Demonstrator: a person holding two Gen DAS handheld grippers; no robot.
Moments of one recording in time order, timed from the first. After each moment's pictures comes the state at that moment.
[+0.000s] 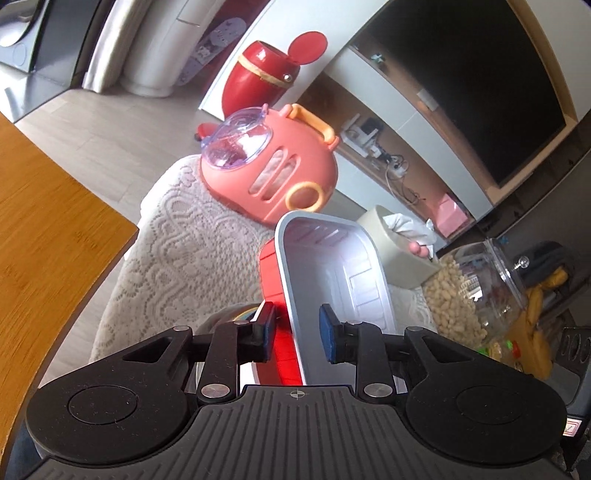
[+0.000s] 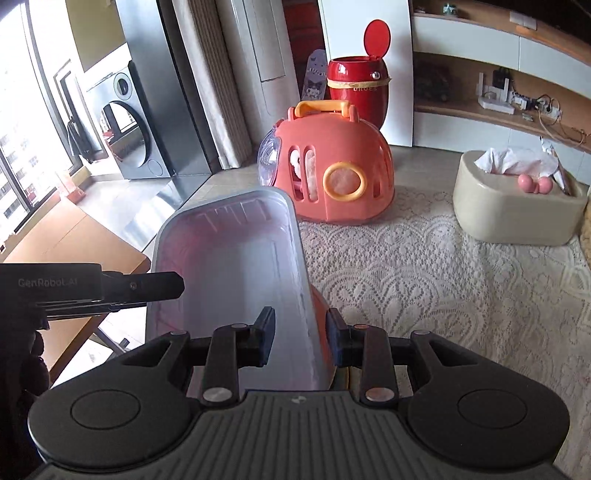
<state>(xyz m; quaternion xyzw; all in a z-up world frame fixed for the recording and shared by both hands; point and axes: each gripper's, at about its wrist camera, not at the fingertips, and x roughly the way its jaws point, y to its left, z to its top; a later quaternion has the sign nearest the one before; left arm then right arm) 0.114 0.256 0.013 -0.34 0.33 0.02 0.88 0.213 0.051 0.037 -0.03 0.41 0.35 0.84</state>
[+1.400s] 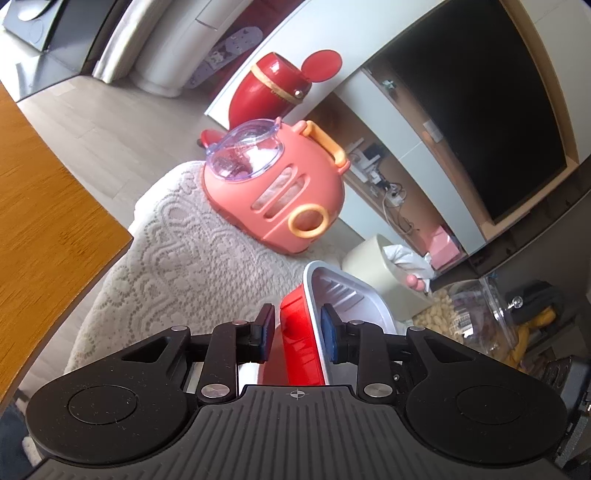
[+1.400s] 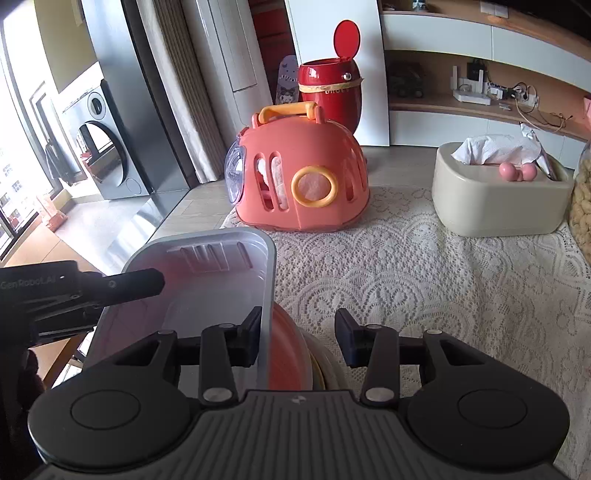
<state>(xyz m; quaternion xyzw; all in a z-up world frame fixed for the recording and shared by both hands) 0.126 0.271 -0.005 -0.40 0.29 0.03 0.87 0.239 0.055 0.022 -0.02 0.40 0.30 0.86</state>
